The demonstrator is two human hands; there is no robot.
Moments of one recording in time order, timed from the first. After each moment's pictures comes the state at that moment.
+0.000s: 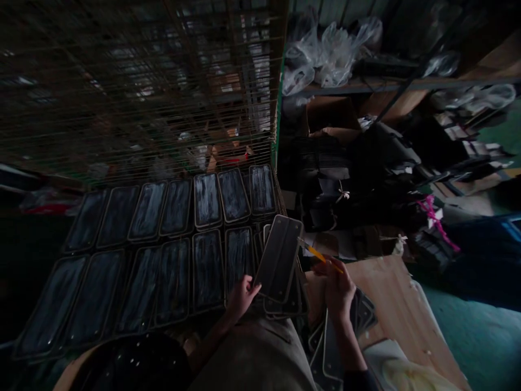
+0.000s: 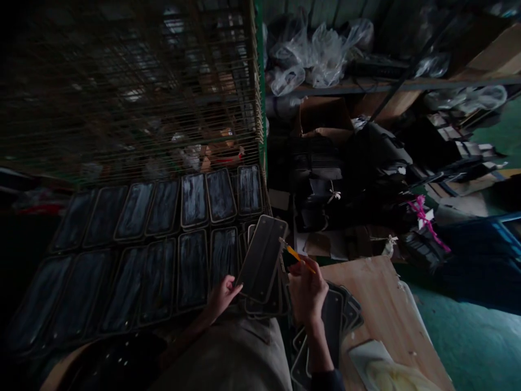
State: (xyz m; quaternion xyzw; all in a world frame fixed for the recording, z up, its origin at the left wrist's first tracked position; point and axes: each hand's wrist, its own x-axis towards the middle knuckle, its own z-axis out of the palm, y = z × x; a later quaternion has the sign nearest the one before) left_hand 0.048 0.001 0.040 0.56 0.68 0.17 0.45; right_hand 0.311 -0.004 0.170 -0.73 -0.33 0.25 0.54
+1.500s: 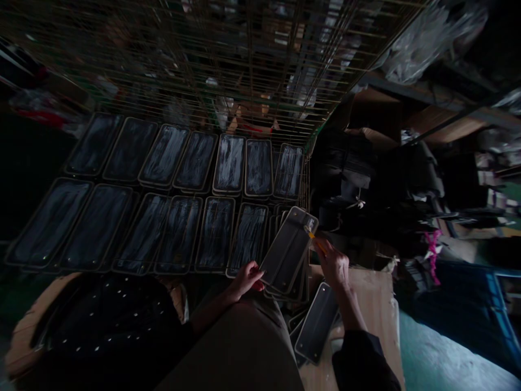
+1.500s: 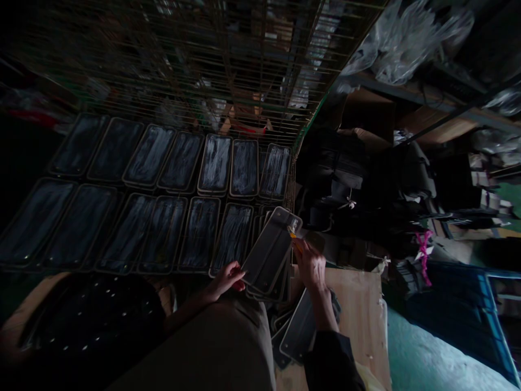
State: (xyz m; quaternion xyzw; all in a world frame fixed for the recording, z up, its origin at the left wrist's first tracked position) left_hand 0.032 -0.023 0.033 0.25 0.54 0.27 0.76; right_hand 0.305 0.060 0.137 -0.65 -0.74 0.08 0.15
